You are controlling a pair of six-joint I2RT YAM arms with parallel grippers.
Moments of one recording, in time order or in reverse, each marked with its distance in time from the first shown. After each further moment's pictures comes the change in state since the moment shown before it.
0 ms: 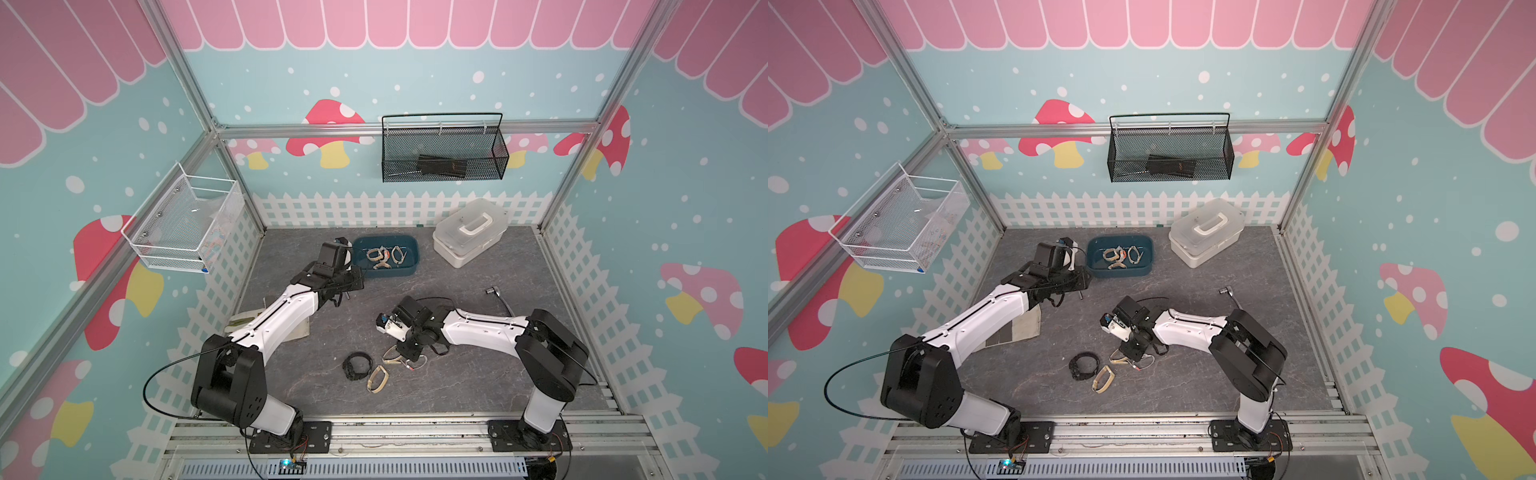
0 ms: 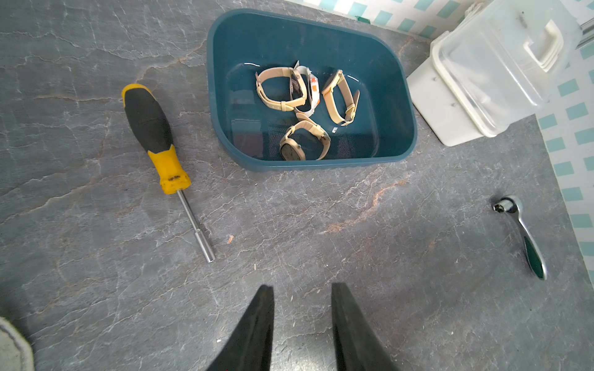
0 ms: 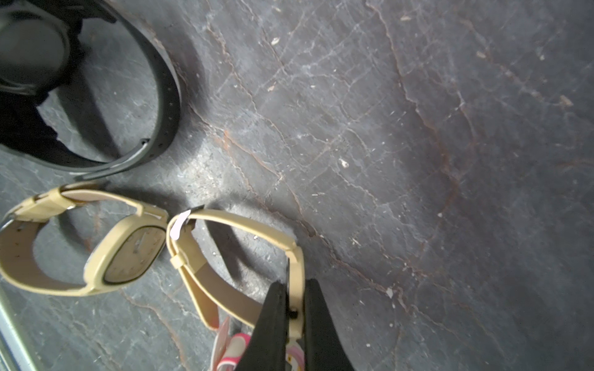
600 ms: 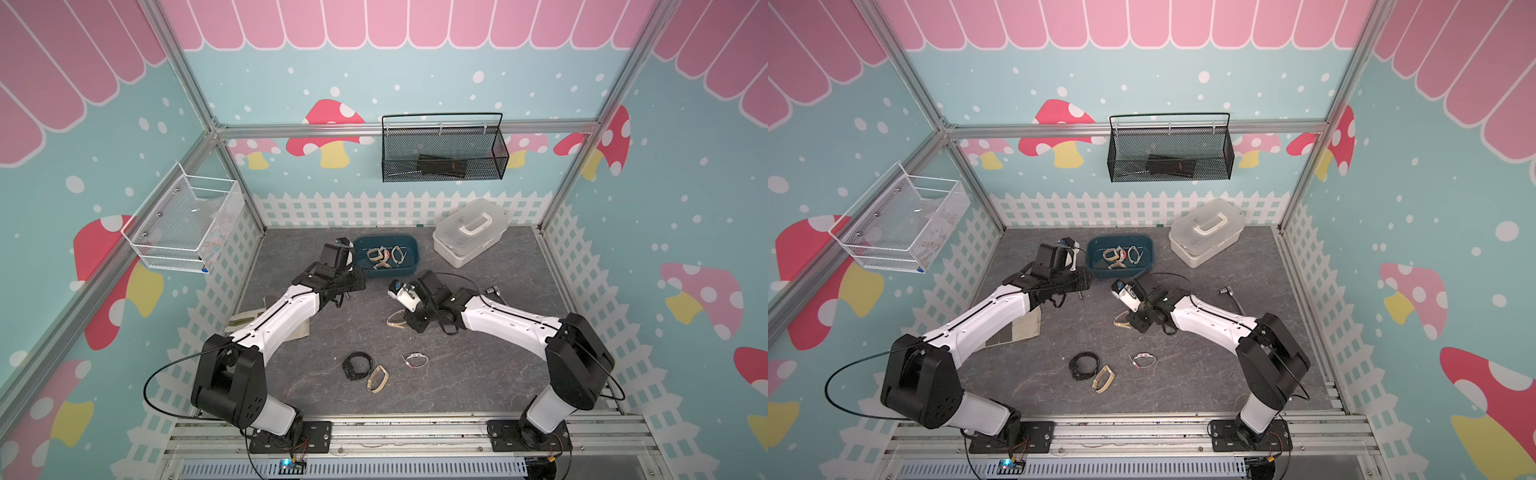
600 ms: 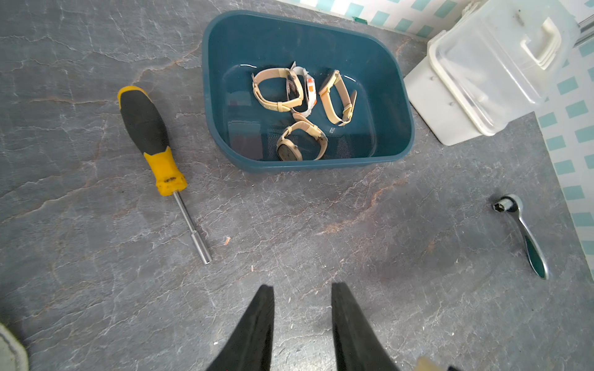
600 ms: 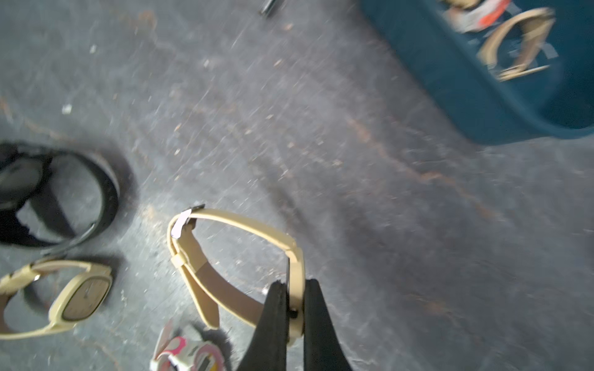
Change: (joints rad) left arm -0.019 0.000 -0.008 0.013 -0.013 -0.001; right arm -0.180 -0.134 0.082 0.077 0.082 -0.002
